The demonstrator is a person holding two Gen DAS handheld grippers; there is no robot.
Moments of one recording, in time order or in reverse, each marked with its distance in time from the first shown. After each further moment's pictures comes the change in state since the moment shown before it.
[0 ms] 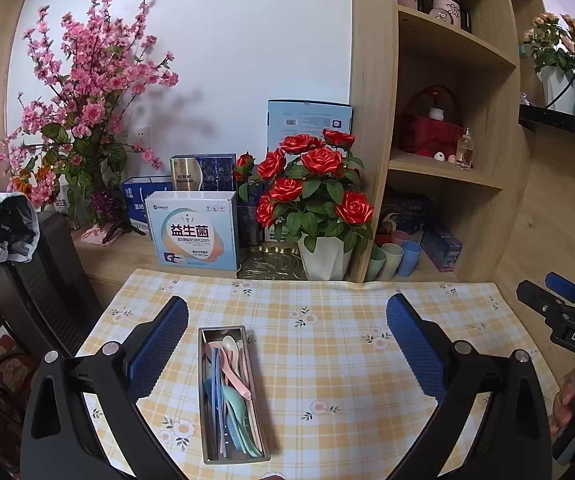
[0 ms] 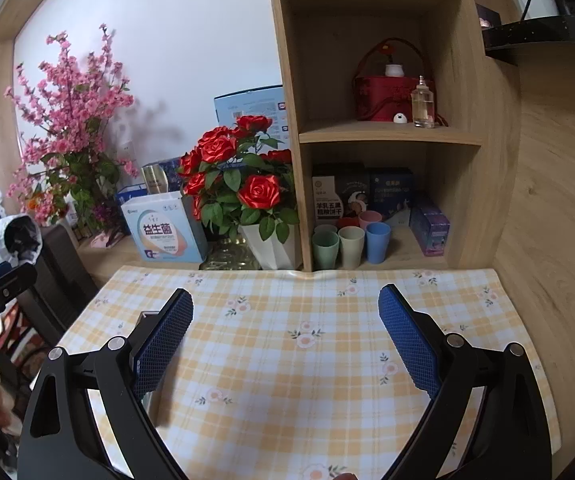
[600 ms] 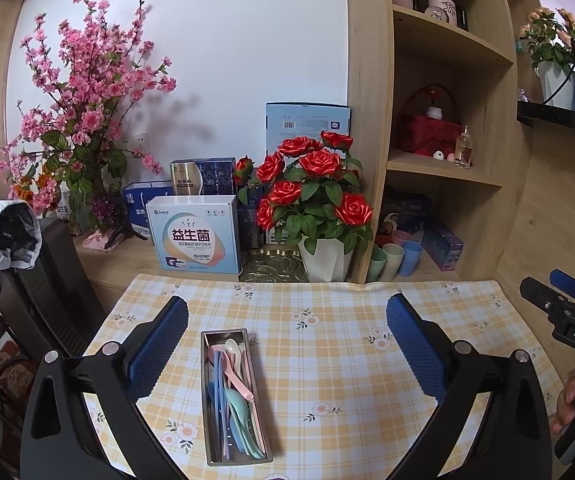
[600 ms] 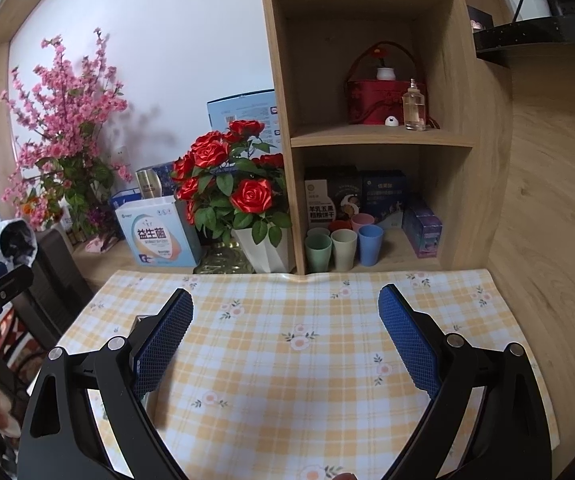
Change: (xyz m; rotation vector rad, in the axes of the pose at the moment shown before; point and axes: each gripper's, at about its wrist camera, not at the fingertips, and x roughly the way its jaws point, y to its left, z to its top) left arm -0.001 -0.004 0.001 0.020 -0.003 0.010; right arm -0.005 -0.002 0.001 0.010 -0.009 -0.023
